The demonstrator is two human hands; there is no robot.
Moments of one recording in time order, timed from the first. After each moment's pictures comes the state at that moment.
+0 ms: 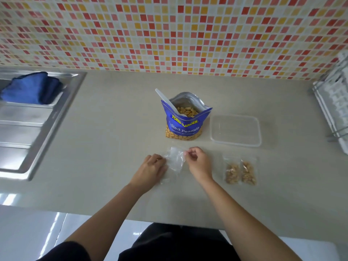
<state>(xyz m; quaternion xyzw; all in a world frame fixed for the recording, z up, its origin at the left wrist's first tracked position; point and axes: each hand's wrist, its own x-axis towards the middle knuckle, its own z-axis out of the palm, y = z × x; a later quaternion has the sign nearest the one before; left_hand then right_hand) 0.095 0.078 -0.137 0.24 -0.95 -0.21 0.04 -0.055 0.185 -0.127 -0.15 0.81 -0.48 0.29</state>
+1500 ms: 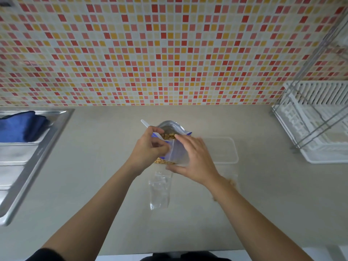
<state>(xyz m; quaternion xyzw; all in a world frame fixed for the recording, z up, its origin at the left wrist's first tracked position) 0.014 0.061 0.024 0.30 -0.72 -0.60 0.15 -0.098 0.195 -0.017 -0.54 0.77 -0.34 -0.03</state>
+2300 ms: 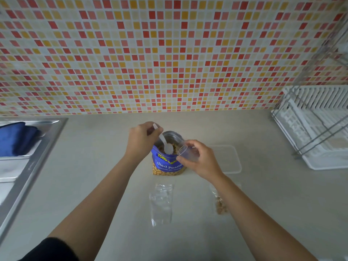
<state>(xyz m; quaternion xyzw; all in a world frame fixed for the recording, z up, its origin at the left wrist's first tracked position) -0.032 0.001 0.030 0.32 -0.85 -0.34 0.23 -0.134 0.173 -0.028 -0.36 0.76 -0.51 0.17</state>
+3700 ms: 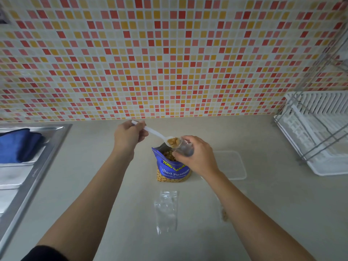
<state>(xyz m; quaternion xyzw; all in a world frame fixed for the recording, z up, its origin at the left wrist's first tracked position) -0.022 -0.032 0.054 0.45 -0.58 -0.62 0.28 -0.130 0.136 -0.005 -0.38 0.82 -0.43 0.04</state>
